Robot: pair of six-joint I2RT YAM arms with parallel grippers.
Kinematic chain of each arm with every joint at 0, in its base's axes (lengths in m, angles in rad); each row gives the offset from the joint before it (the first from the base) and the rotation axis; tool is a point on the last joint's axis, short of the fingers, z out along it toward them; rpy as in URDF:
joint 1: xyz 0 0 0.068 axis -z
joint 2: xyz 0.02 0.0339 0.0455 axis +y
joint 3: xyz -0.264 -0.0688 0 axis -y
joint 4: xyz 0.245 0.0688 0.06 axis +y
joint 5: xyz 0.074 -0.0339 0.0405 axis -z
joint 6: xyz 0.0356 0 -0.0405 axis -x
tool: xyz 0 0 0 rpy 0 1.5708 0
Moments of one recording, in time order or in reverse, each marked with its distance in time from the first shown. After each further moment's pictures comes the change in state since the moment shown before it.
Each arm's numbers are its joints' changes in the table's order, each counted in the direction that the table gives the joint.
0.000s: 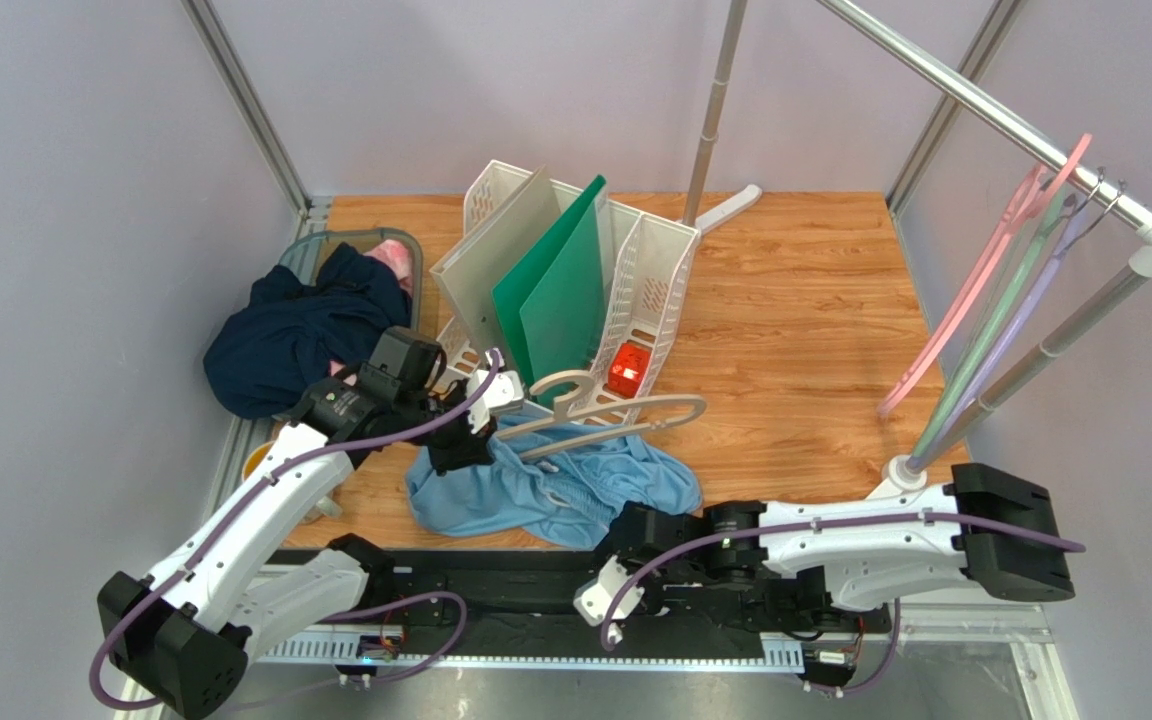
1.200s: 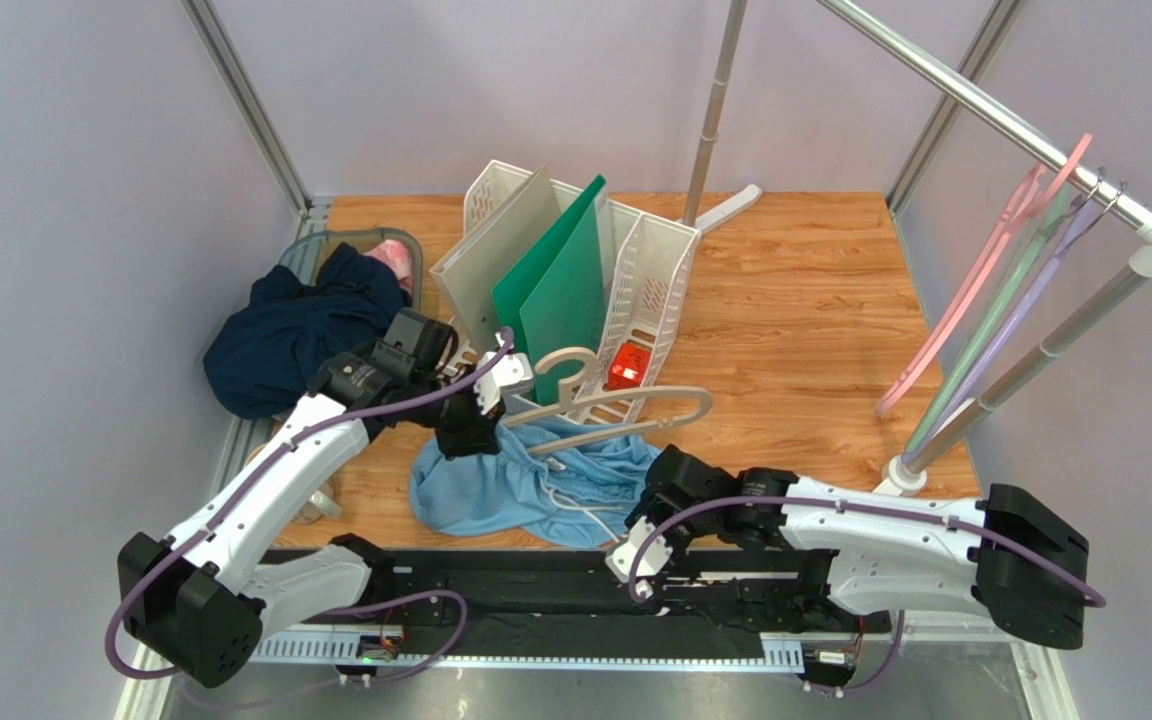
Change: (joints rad) left arm -0.016 0.122 0.069 0.009 0.009 0.013; right arm 0.315 -0.112 -0.073 0.048 -0.154 0.285
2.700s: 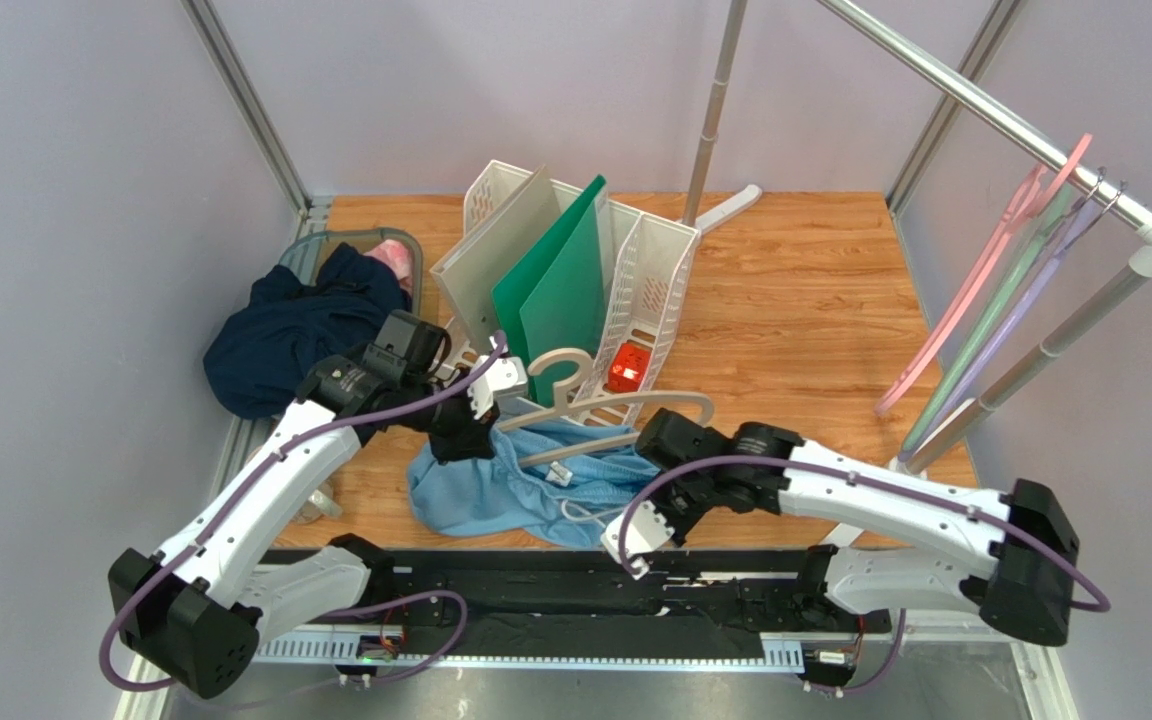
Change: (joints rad) left arm -0.009 -0.032 0.018 0.062 0.006 -0.017; right arm 0.053 0.080 0.349 0.452 -0.098 -0.032
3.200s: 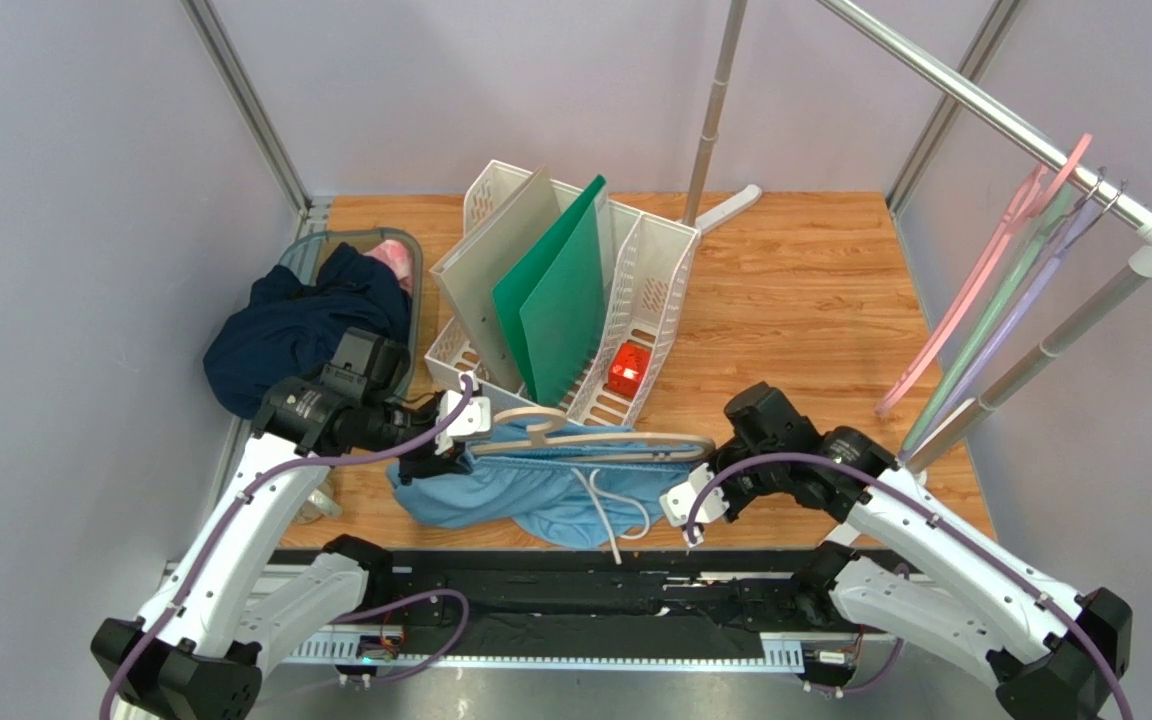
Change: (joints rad) left arm -0.125 -0.149 0.000 0.206 0.153 -0.380; right arm 0.341 -0.320 -0.130 0.042 -0.059 0.171
